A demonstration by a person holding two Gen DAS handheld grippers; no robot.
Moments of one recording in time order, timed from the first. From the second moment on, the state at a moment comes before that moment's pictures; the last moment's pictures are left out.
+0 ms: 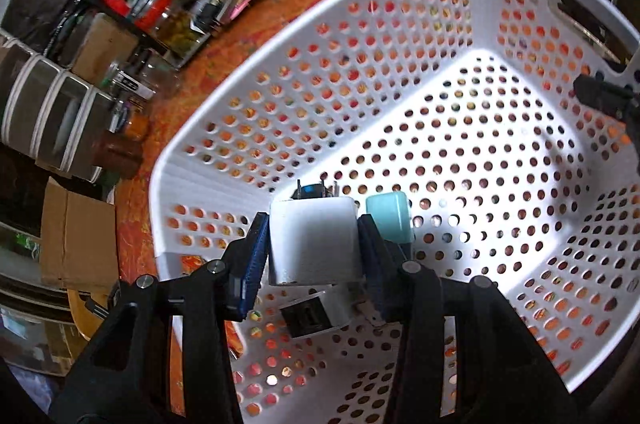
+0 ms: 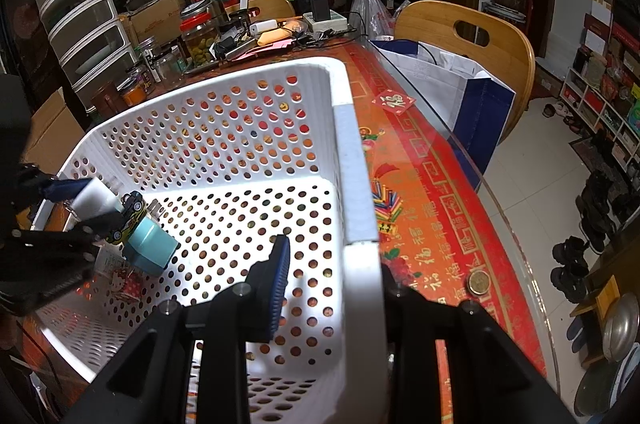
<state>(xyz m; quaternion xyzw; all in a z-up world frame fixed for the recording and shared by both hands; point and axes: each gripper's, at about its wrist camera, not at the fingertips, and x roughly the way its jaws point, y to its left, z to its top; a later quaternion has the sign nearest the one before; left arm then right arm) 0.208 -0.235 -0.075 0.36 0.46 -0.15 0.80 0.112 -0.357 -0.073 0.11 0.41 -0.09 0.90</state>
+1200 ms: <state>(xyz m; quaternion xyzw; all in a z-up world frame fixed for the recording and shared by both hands) 0.255 0.033 -0.106 0.04 0.49 -0.01 0.87 0.113 -0.358 -0.075 0.12 0.42 -0.09 0.90</state>
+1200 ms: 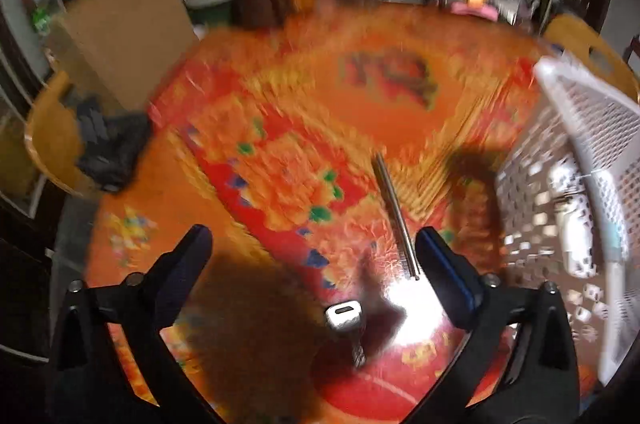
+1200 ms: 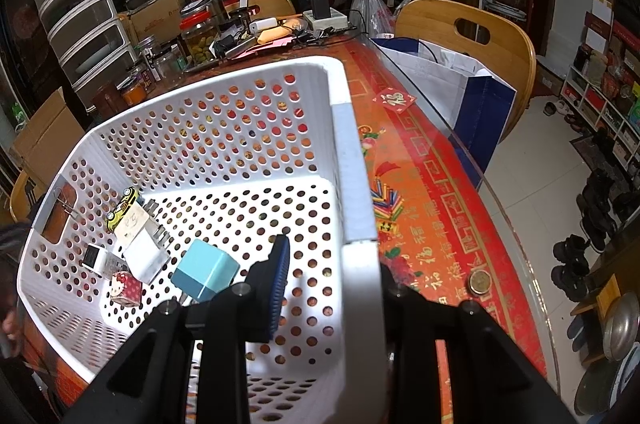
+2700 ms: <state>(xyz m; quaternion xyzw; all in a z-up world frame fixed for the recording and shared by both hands) 0.241 -0.010 -0.035 0.06 0.43 -0.03 0.90 0.111 -0.358 -0.077 0.12 0.42 -0.09 0.90</state>
